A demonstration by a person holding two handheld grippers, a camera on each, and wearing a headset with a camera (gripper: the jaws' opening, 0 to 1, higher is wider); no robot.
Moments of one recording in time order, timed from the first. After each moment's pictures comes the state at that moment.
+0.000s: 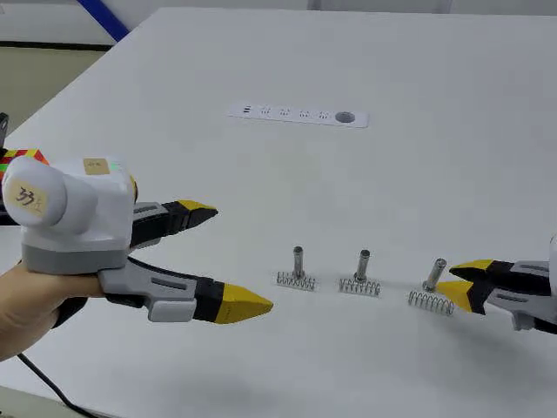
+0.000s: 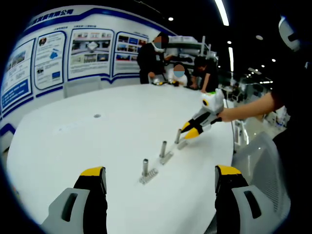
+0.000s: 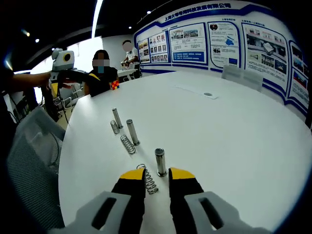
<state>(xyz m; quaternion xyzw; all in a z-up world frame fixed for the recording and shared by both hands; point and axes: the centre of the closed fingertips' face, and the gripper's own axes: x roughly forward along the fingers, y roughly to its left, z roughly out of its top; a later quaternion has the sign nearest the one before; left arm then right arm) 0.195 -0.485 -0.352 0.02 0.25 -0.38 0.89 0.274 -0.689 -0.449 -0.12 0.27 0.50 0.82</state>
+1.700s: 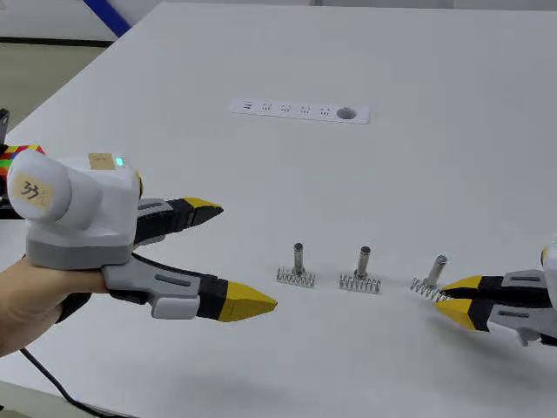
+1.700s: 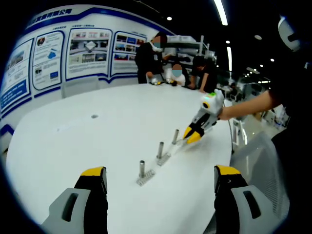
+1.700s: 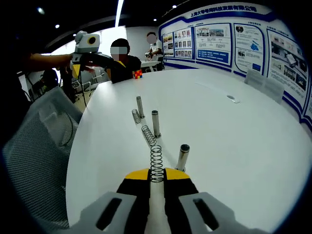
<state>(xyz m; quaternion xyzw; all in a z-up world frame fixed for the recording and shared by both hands) 0.192 -0.492 -0.350 0.02 0.25 -0.39 0.89 0.245 -0.677 -0.444 -0.17 0.26 0.58 0.76</state>
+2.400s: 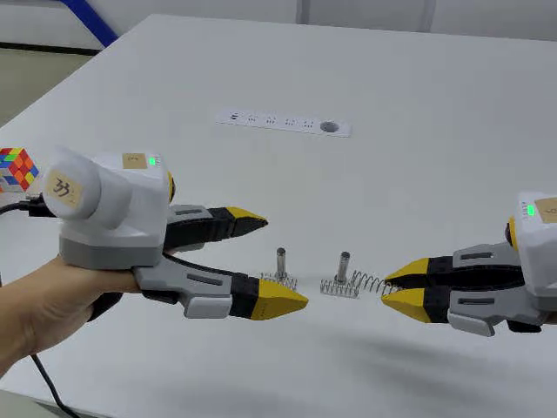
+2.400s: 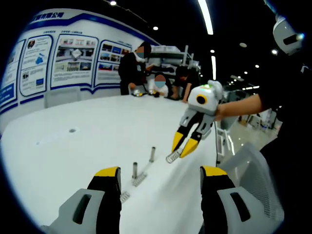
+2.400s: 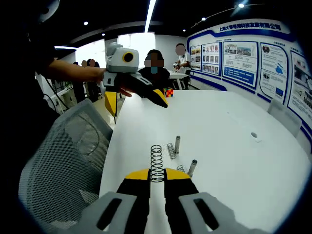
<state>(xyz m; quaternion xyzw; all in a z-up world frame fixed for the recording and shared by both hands) 0.187 -0.557 -0.329 -0.01 0.20 -0.47 0.86 0.195 -0.626 -0.369 -0.18 0.20 0.67 0.70</state>
